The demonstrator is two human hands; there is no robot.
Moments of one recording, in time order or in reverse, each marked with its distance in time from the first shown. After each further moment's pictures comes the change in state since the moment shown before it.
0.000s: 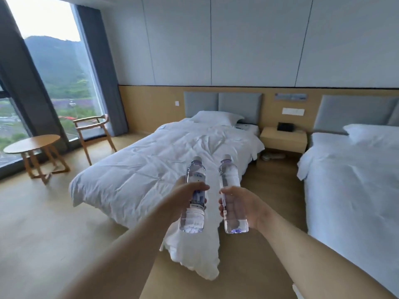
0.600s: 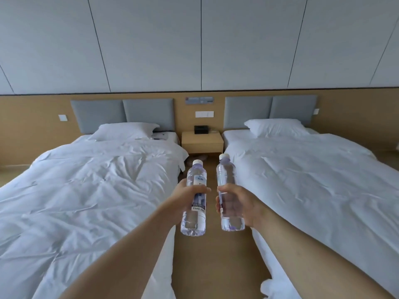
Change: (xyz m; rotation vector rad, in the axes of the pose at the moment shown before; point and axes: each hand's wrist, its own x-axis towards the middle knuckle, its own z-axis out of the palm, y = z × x) left_hand 0.322 0.038 0.125 0.057 -0.532 -0.085; right_hand 0.148 -0.115 -0.158 0.087 0.568 -0.219
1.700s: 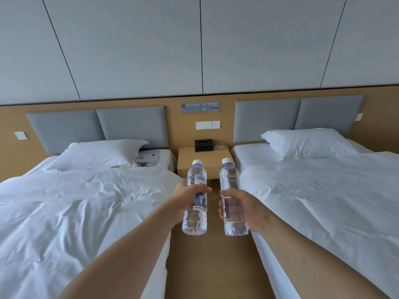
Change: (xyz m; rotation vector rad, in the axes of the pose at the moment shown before) left_hand 0.633 0.112 -0.046 0.145 0.076 -0.078; right_hand 0.595 -0.176 -0.154 0.043 -0.007 0.055
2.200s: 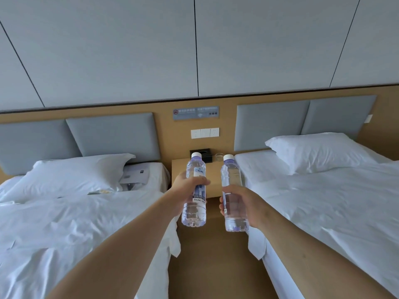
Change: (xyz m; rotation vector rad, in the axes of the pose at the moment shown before) left_hand 0.290 0.104 -0.063 0.042 -0.044 -0.008; right_hand 0.271 -0.112 -0.011 0.084 0.108 -0.032
